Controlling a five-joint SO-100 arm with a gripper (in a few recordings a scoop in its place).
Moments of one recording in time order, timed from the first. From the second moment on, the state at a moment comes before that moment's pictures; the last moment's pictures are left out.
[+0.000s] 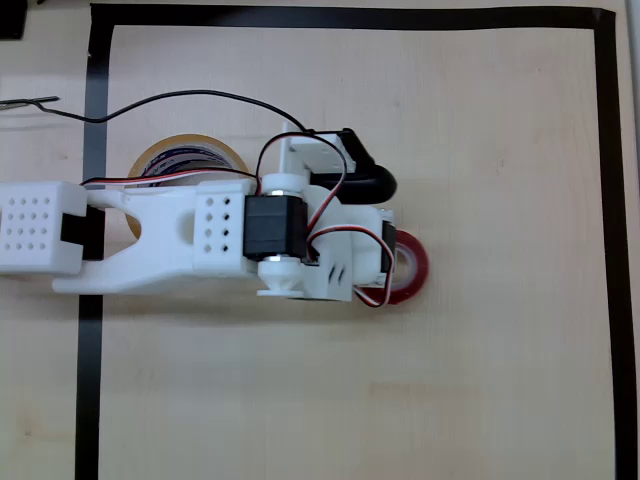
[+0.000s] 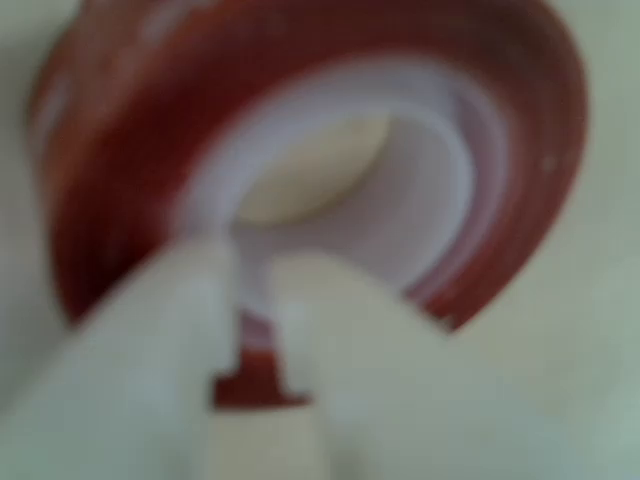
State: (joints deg) arm 1.2 20.0 -1.1 90.0 1.0
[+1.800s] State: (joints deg) arm 4.9 14.7 -9.3 83.4 0.4
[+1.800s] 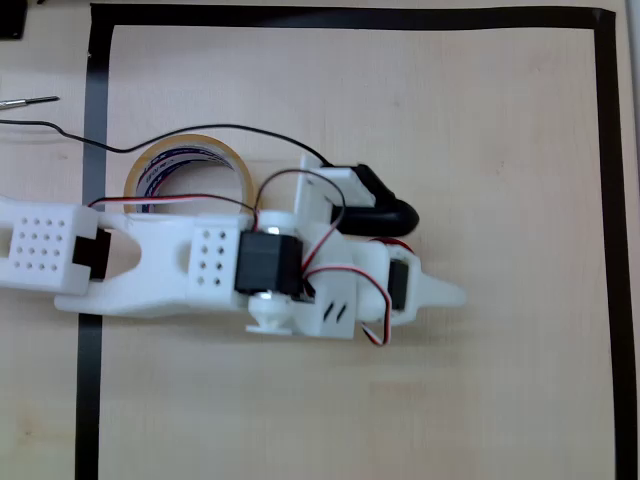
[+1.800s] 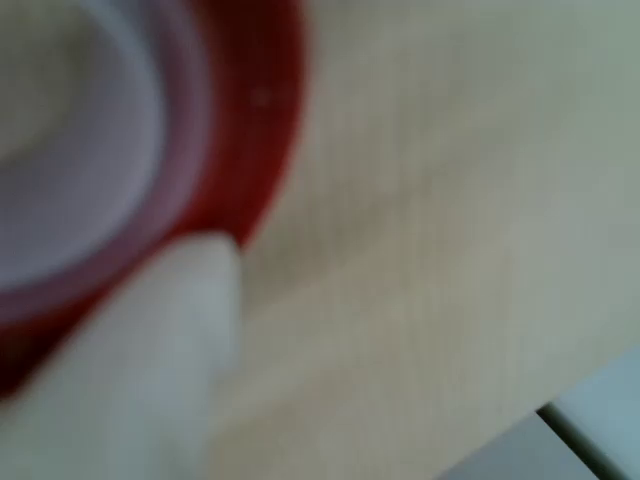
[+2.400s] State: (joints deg) arm 2.3 19.1 -9.3 102.7 0.4
